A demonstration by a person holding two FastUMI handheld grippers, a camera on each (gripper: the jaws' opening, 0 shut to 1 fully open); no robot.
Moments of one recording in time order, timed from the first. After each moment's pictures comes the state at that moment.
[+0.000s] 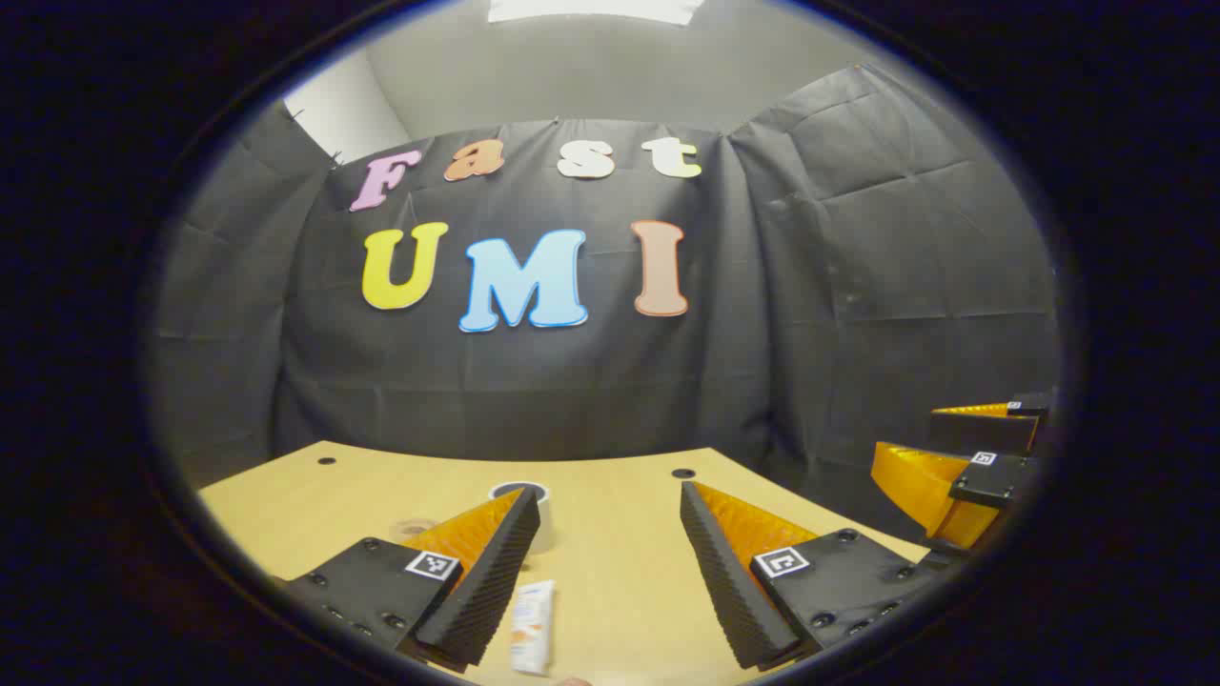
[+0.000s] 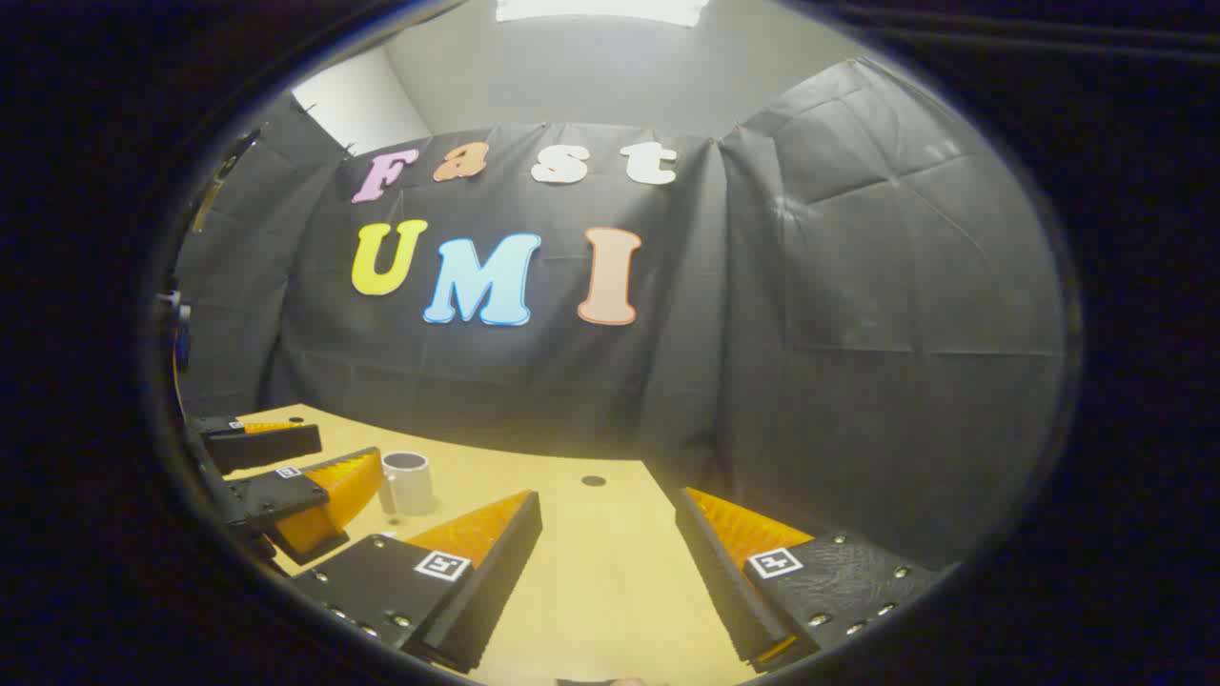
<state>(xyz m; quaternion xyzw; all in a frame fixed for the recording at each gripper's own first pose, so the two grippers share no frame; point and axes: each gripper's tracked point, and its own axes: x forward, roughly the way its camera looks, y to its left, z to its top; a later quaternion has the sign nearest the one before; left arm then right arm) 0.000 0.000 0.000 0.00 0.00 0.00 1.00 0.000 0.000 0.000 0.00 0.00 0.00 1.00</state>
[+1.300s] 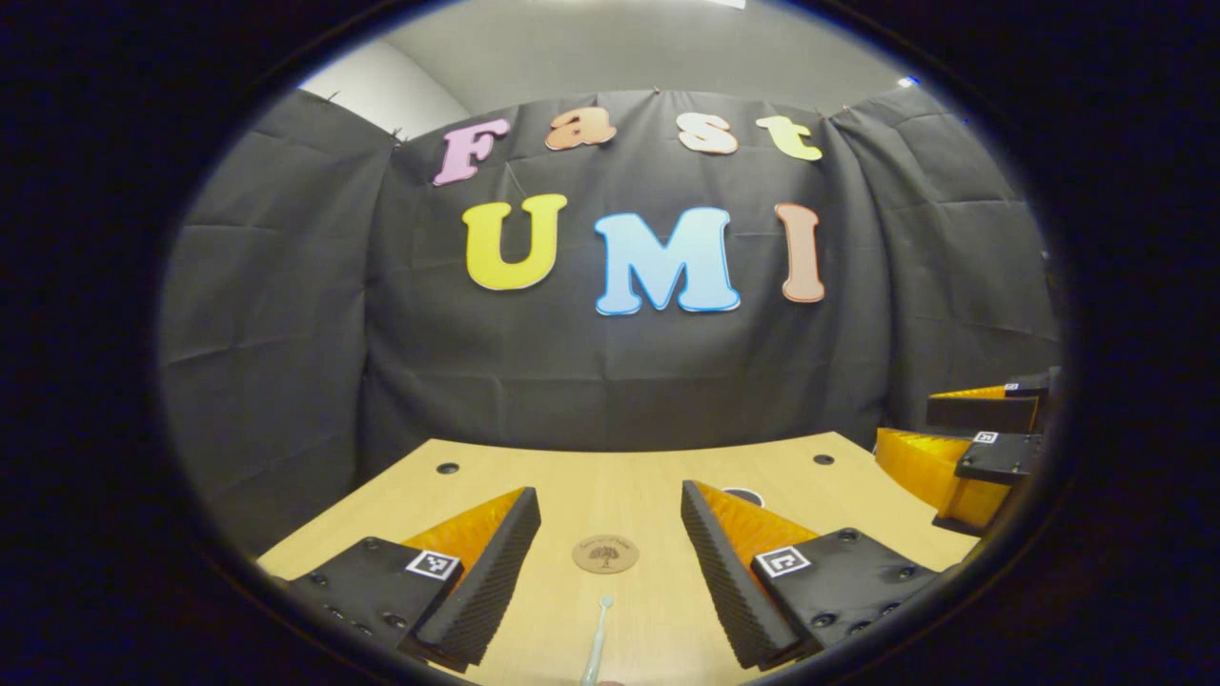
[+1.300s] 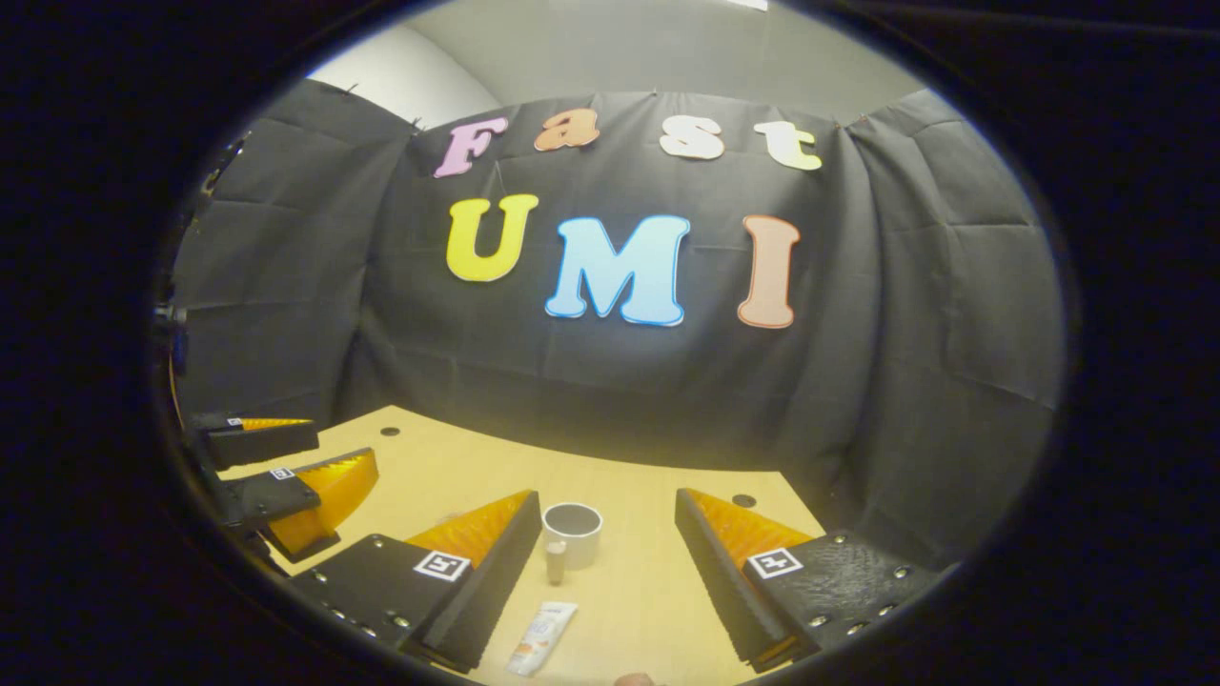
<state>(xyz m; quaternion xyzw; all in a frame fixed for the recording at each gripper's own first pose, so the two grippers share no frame) 0.018 0.249 0.036 -0.02 0.07 0.08 0.99 0.075 0.199 0.052 -0.02 0.08 0.14 0.99</state>
